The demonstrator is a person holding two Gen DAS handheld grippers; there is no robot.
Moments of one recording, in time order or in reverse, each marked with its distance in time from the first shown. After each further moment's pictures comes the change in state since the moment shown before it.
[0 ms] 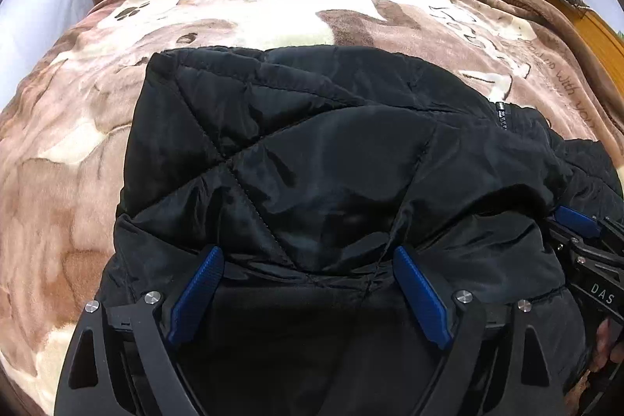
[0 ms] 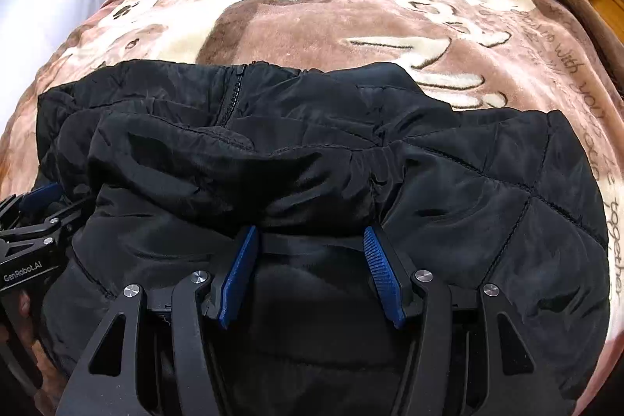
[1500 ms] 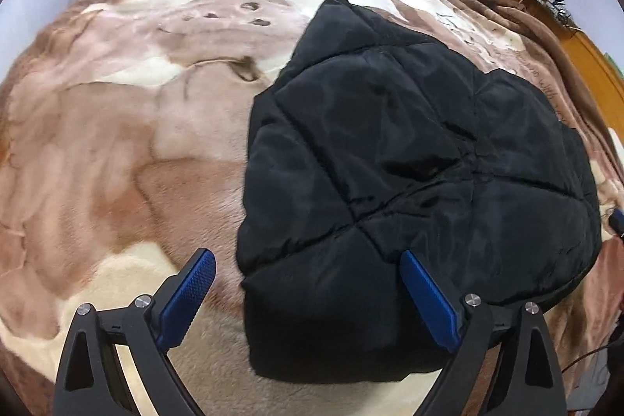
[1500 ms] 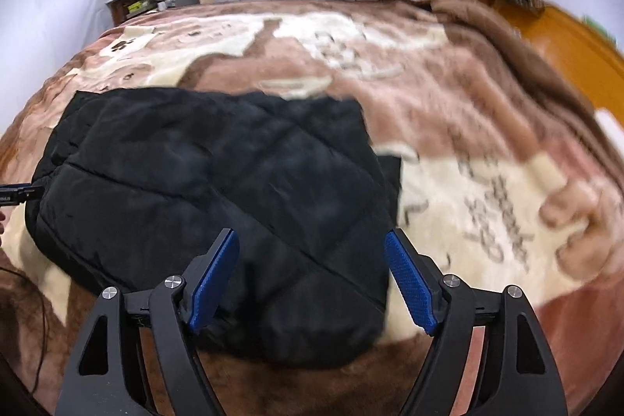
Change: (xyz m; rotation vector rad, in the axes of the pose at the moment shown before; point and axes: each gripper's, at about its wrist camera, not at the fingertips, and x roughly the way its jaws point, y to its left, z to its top) left arm -0.061 0.103 -0.060 -0.054 0.046 -0.114; right arm -0.134 -0.115 -0.092 0.030 -0.159 -0.083
